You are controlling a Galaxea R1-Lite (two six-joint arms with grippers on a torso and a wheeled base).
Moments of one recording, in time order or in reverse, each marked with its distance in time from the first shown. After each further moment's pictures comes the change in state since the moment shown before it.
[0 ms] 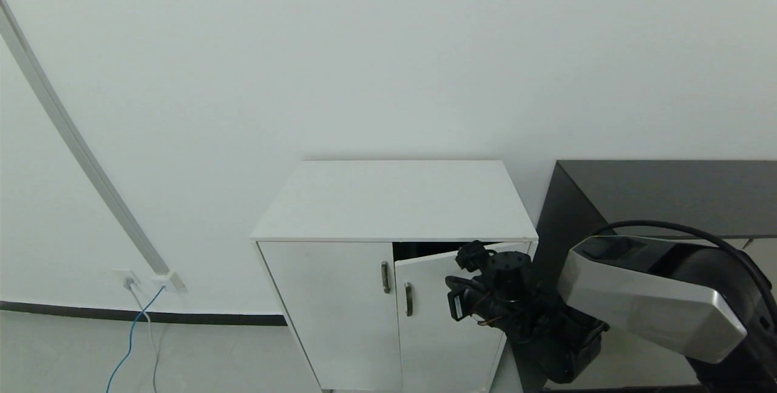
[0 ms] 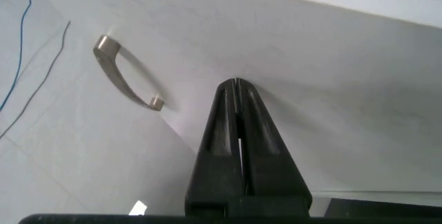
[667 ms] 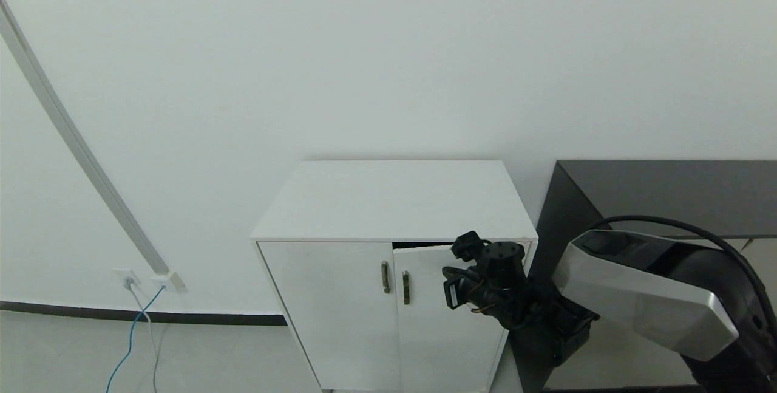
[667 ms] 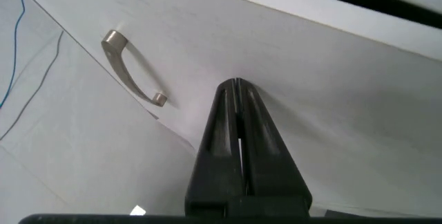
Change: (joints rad) left arm 0.000 0.000 0.000 0.000 -0.001 0.000; right arm -0.009 0.017 -0.105 0.071 -0.003 -0.003
